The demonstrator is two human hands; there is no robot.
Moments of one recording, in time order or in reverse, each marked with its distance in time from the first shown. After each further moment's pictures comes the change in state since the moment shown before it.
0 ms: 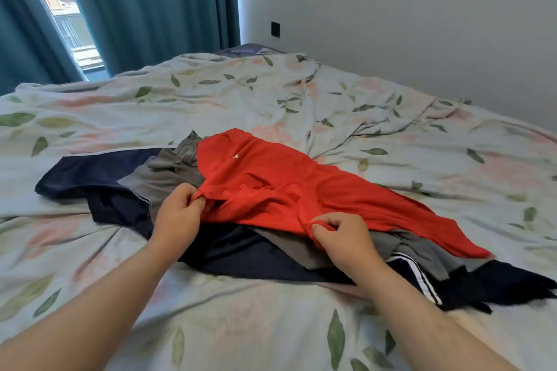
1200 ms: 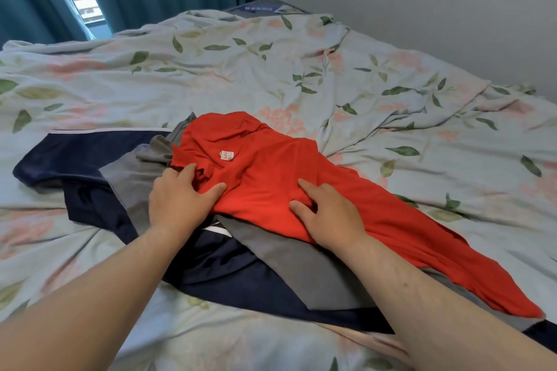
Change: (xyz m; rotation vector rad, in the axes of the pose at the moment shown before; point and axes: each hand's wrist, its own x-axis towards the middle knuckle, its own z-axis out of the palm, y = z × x) left_hand 0.066 -0.022 0.042 0.644 0.025 -0.142; right_hand 0.115 0.019 0.027 -0.595 -0.199 -0.214
